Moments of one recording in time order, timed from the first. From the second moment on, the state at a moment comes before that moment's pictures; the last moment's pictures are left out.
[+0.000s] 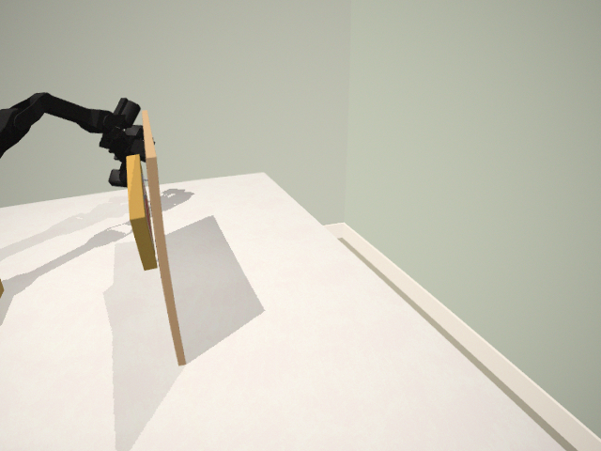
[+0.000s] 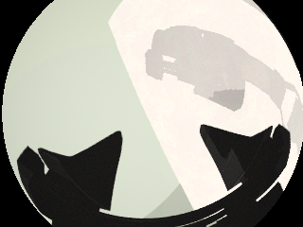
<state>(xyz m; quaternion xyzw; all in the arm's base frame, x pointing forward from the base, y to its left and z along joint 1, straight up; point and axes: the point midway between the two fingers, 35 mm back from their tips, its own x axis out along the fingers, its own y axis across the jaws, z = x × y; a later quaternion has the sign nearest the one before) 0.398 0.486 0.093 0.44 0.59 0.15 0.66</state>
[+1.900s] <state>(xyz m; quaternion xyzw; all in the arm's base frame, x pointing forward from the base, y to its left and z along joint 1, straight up) 0.202 -0.047 0.214 0.82 0.03 0.01 0.57</state>
